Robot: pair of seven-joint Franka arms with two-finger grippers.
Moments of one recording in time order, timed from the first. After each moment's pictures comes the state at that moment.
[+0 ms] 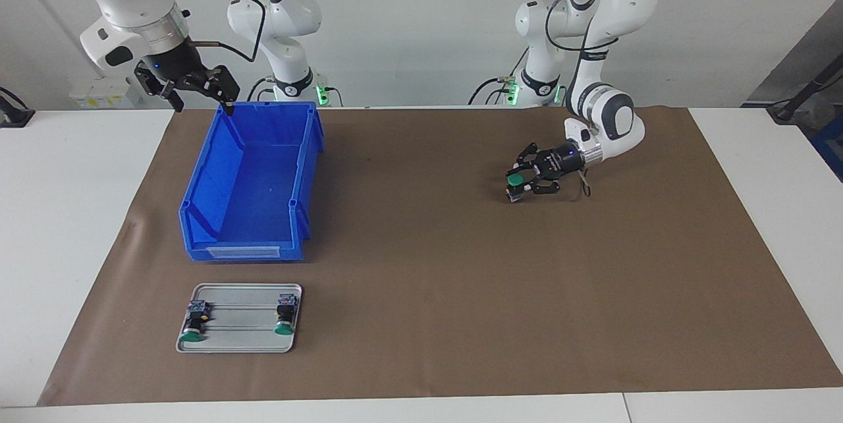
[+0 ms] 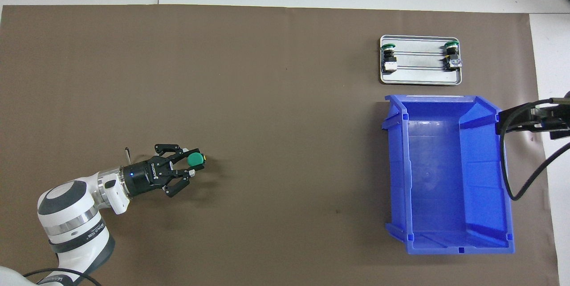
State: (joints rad) left arm 0.03 0.13 0.01 -2.57 -1.72 1.81 2.44; right arm 0.05 -0.05 -0.05 -1.59 -0.02 1.47 0.11
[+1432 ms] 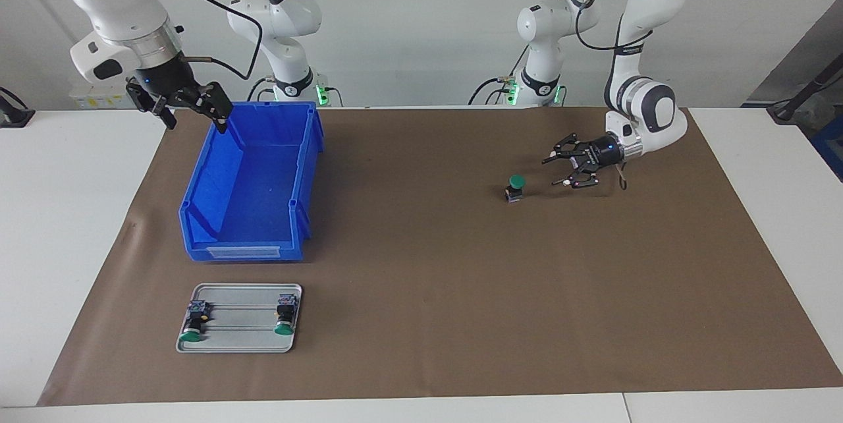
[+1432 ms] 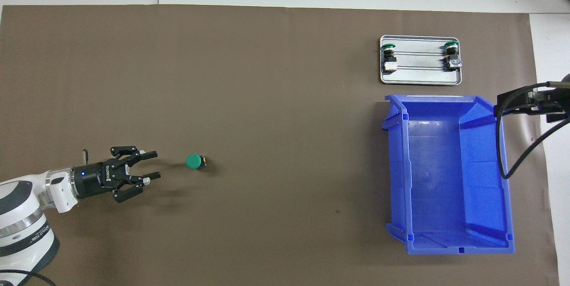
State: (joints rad) left arm 0.29 0.10 0.02 -2.47 -1.33 1.70 2.19; right arm 0.04 -0.01 -0.05 -1.58 -0.02 1.55 0.11
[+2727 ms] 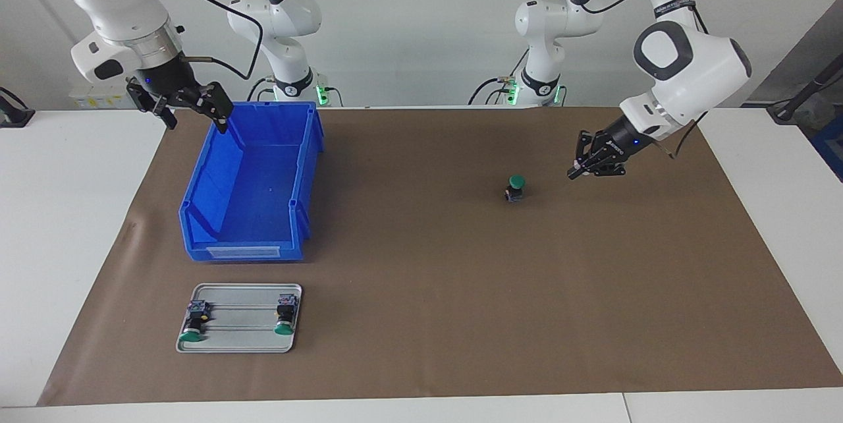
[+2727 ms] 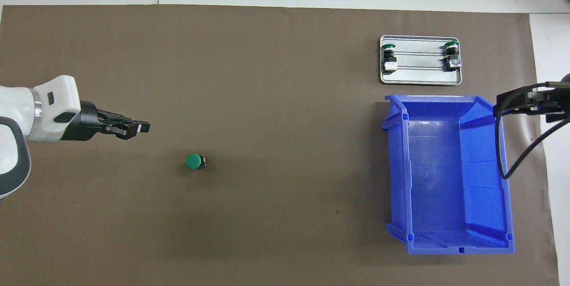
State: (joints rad) left arm -0.07 -0.05 -0.01 -2.08 -0.54 2.03 0.59; right arm 0.04 -0.01 -0.05 -1.58 -0.02 1.55 0.11
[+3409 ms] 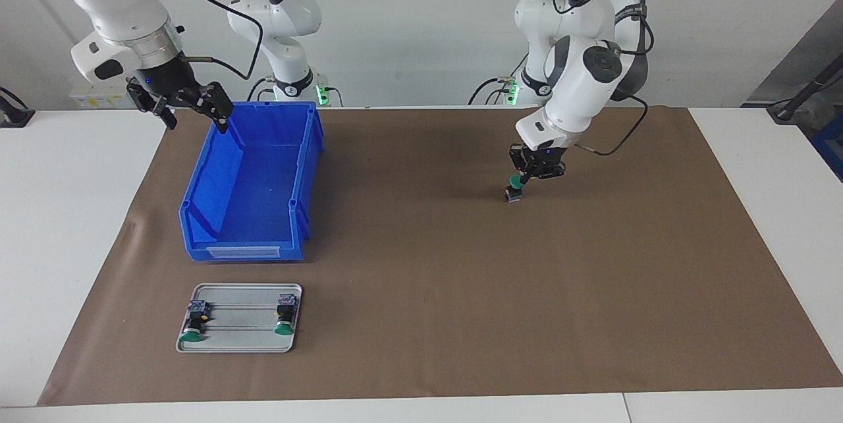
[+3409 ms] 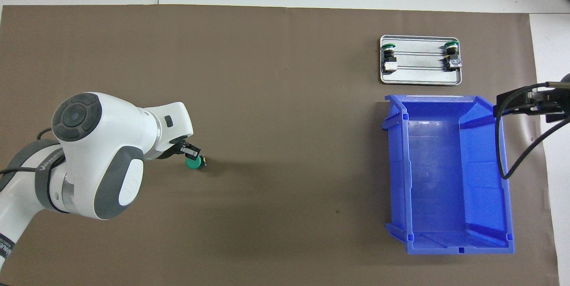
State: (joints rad) left arm -0.34 -0.02 -0.02 -2.17 -0.16 2.14 0.21; right arm 0.04 -0.01 -0.05 -1.58 -0.02 1.55 0.11
